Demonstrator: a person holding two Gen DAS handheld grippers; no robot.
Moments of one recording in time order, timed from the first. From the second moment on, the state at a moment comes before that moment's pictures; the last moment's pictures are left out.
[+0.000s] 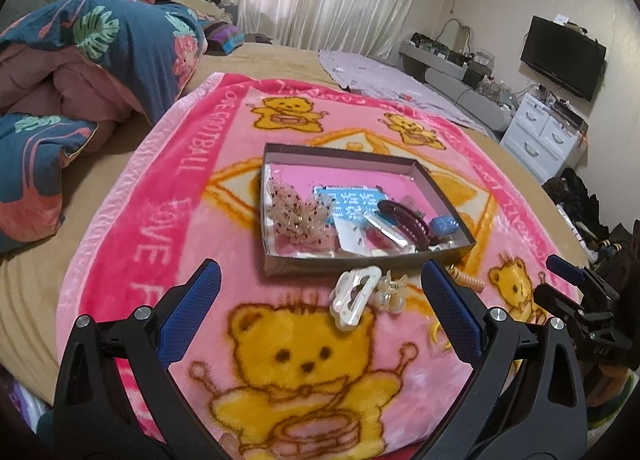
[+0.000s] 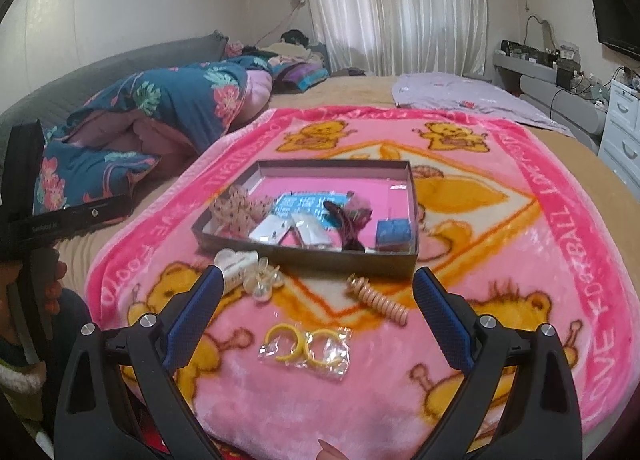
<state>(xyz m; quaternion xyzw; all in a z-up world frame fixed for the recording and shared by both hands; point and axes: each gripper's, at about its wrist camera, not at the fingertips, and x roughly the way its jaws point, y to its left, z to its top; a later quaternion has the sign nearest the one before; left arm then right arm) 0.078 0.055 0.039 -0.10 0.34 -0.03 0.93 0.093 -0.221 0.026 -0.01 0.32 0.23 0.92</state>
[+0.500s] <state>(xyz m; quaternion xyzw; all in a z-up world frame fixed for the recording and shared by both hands) 0.094 0.036 -0.010 -0.08 0.41 -0.05 0.91 0.095 -0.204 -0.024 -0.04 0.38 0.22 0.90</state>
